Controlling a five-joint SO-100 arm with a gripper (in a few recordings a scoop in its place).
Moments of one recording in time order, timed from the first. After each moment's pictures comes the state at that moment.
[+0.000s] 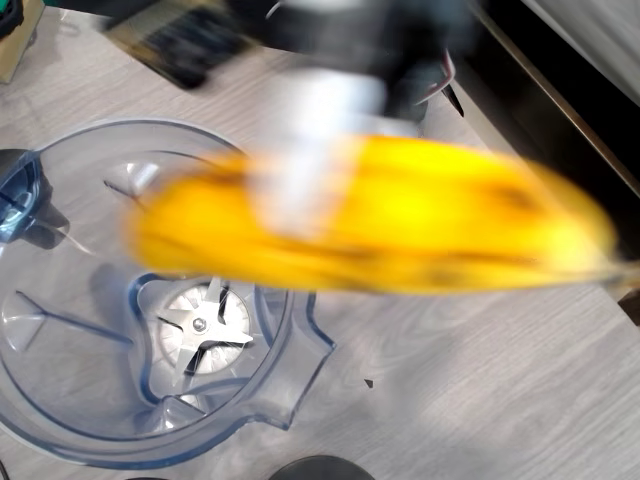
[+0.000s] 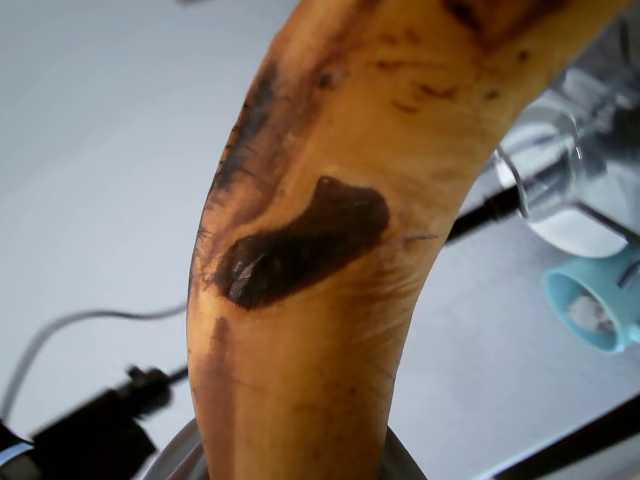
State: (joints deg) arm 1.0 118.5 57.3 63.2 31.9
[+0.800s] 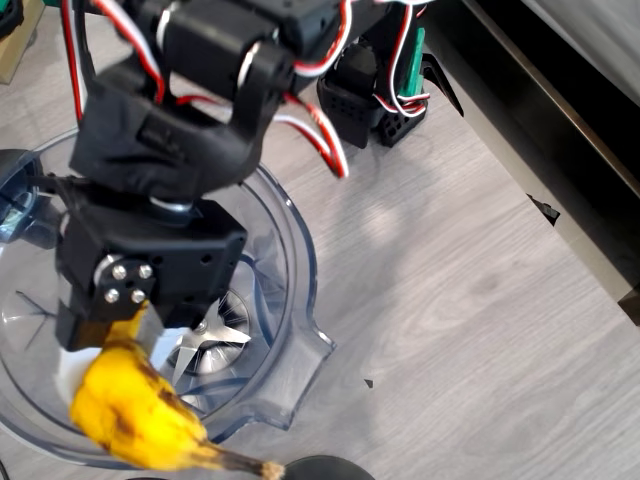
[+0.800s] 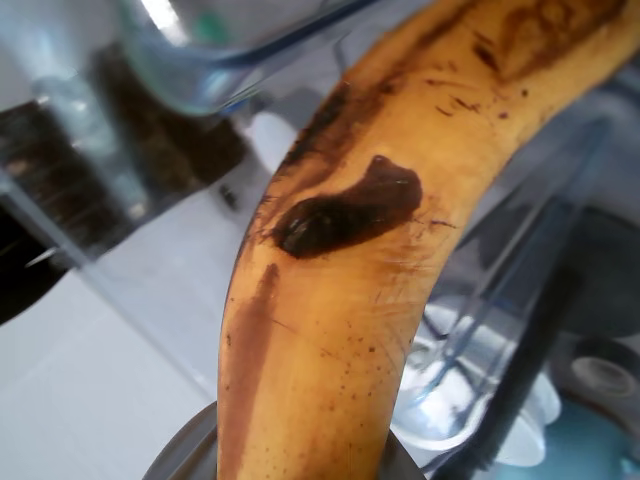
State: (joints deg) arm 13.2 89.8 56.3 69.1 34.6
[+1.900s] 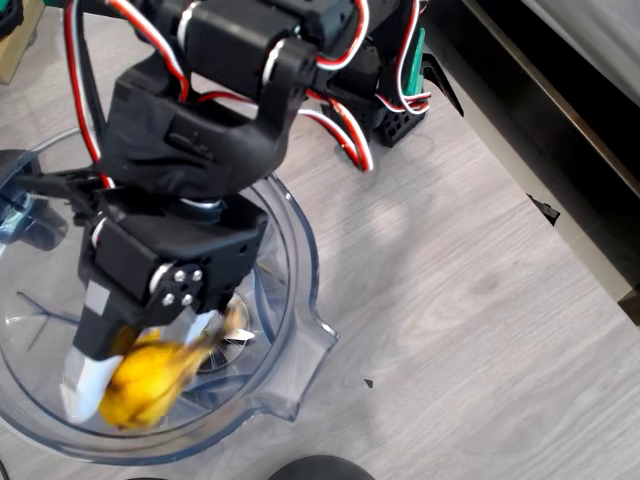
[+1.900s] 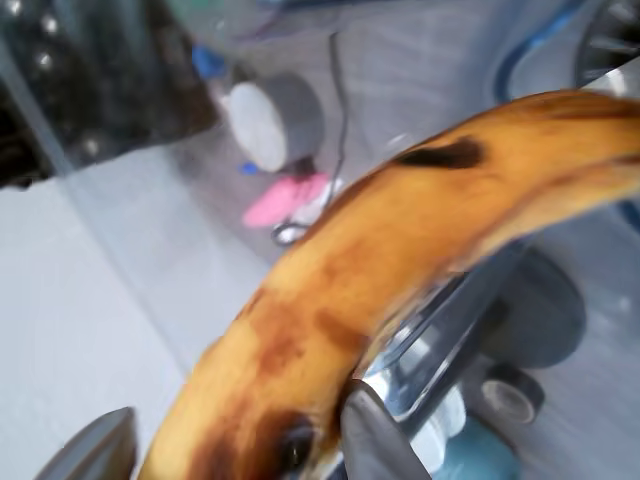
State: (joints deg) arm 9.0 92.7 56.6 69.3 20.8
